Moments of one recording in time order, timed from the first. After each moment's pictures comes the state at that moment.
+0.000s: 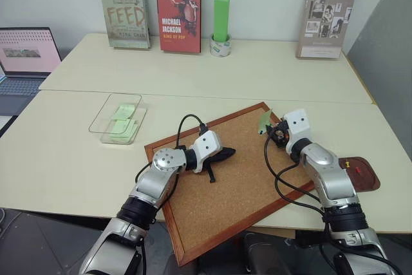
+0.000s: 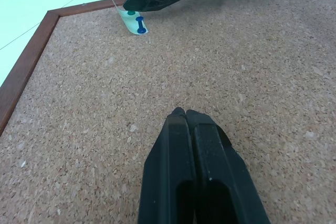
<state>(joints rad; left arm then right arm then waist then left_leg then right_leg) -0.45 0.34 -0.30 0.27 -0.06 0.03 -0.88 -0.39 -0.30 0.03 0.09 0.06 0.38 0.30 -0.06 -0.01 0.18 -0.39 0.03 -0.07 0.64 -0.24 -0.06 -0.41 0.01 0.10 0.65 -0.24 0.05</state>
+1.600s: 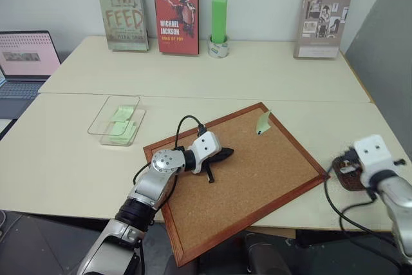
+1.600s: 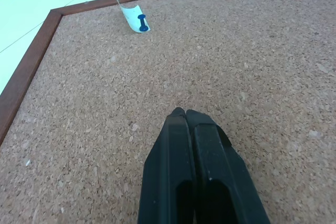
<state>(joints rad) -0.44 0.35 -0.30 0.26 -0.05 0.03 -0.86 0.18 -0.67 -0.32 -0.43 -0.06 0.62 0.34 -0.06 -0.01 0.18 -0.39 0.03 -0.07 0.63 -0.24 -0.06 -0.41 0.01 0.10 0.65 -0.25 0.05</state>
